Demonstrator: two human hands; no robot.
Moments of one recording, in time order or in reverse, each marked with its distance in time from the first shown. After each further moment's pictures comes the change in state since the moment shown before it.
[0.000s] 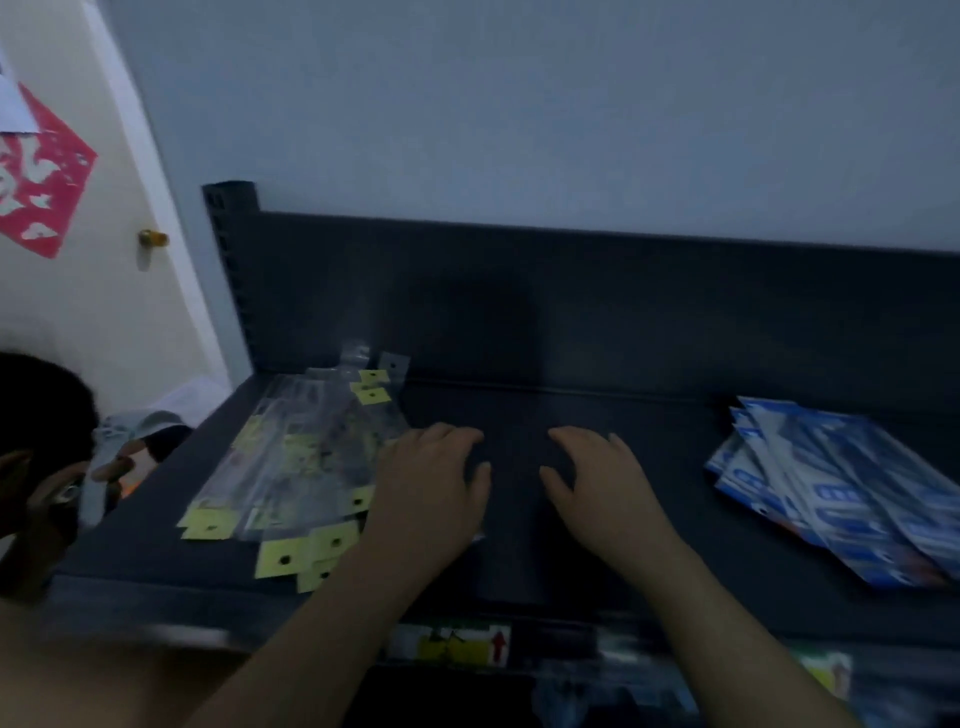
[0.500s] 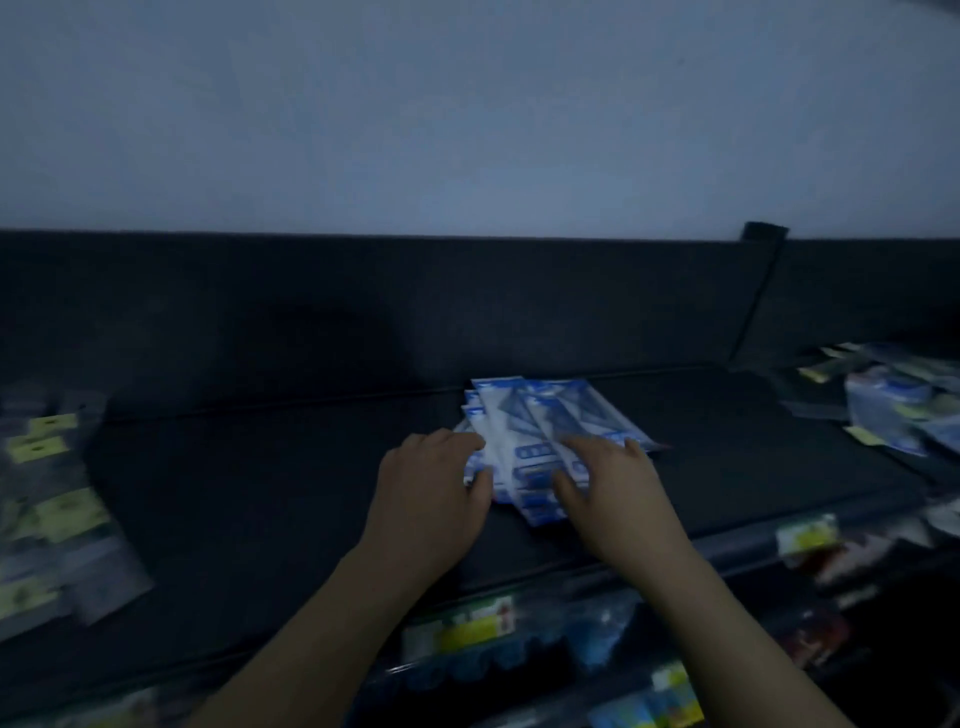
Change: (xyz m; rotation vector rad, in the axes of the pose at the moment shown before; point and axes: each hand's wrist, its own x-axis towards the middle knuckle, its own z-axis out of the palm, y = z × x) left_hand 0.011 0.225 0.073 -0.208 -0.083 0.323; right_hand -0.112 0.189 -0.122 -0.133 0.159 0.359
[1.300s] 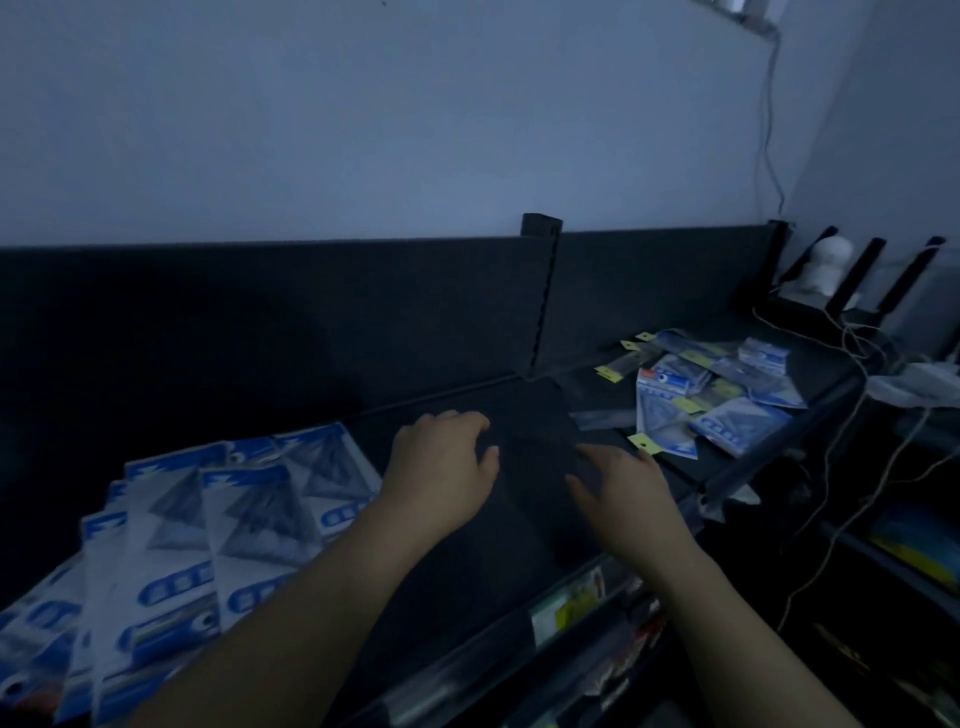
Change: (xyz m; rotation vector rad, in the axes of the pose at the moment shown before) left_hand 0.175 0.212 0.174 -0.117 -0.179 0.225; right_hand 0.049 0.276 -0.084 -0.102 0.057 0.310
